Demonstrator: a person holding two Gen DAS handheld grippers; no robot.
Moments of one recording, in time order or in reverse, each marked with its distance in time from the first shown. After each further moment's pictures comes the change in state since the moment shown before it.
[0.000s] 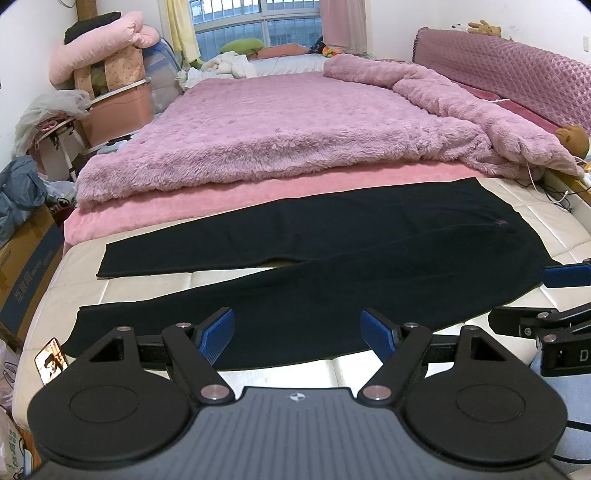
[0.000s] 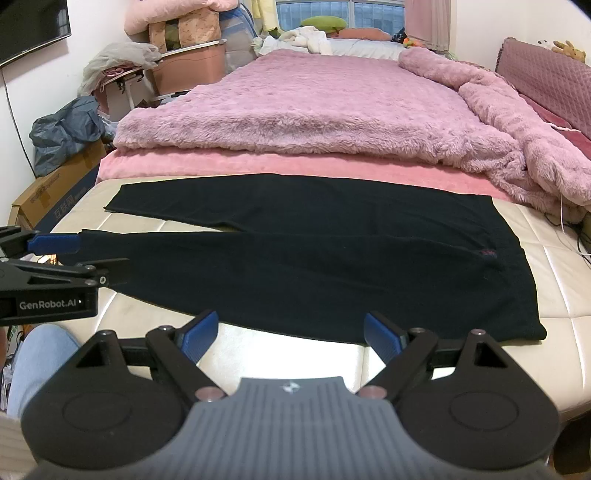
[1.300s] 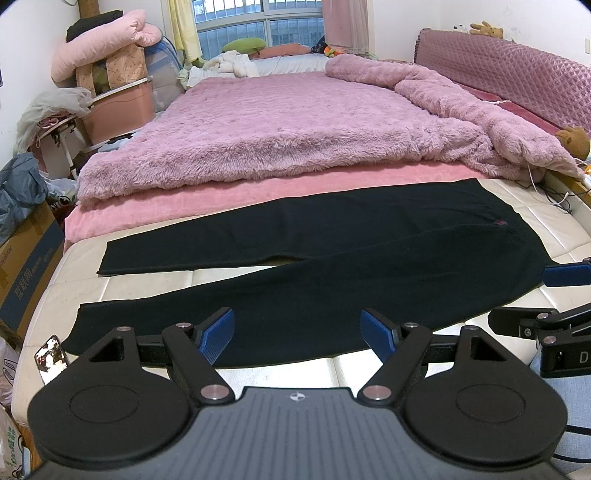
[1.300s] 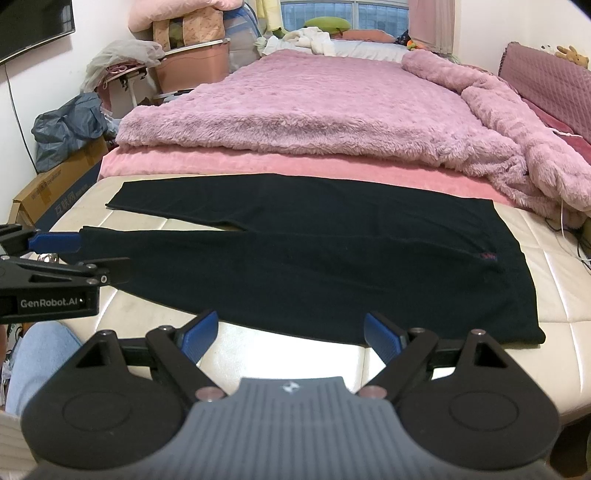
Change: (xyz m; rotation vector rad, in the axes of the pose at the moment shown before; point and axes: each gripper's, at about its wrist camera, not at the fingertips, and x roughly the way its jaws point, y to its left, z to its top) left arm 0.000 0.001 -0.001 -0.002 -0.002 -0.003; right arm -0.001 0.003 -0.002 -0.006 -0.005 -0.003
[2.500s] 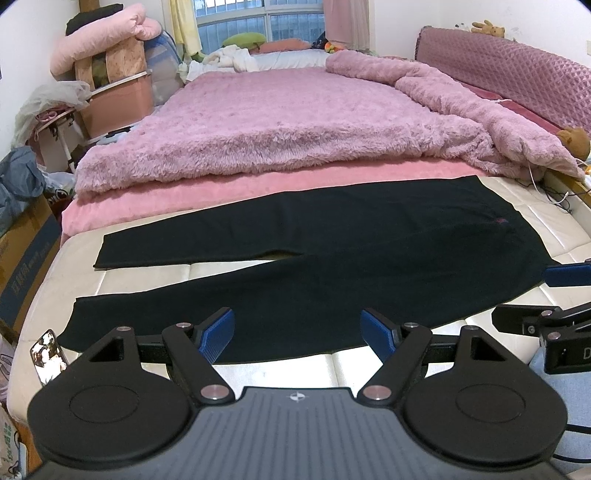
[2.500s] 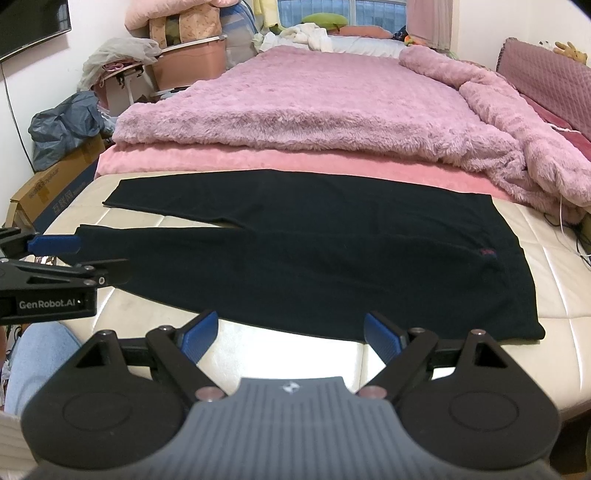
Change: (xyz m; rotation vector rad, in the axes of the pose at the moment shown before) left arm -0.002 0.000 -0.008 -0.010 0.014 -0.003; right arm 0.003 0.001 0.000 0.003 0.015 -0.004
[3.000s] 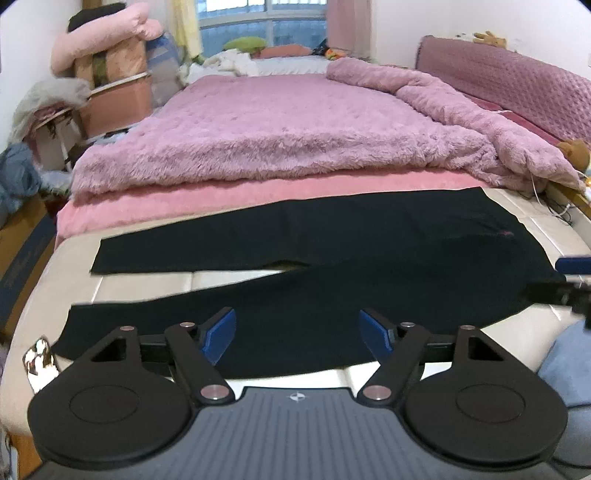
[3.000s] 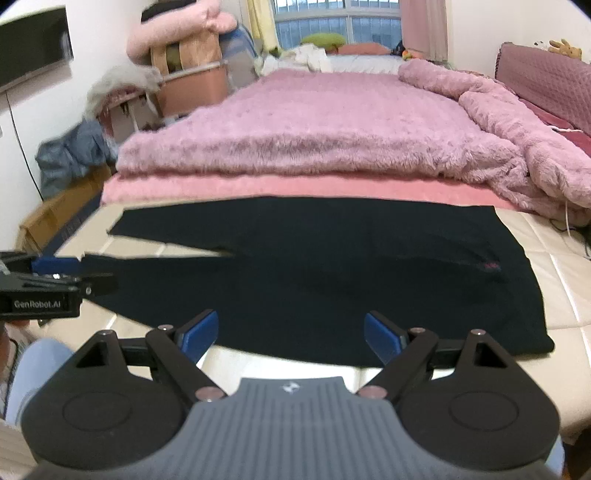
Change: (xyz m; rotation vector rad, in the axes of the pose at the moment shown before) left arm 0.026 0.023 0.009 -0.011 -0.028 -0.038; right arm 0.009 -0.032 0.005 0.047 -0.096 0.053
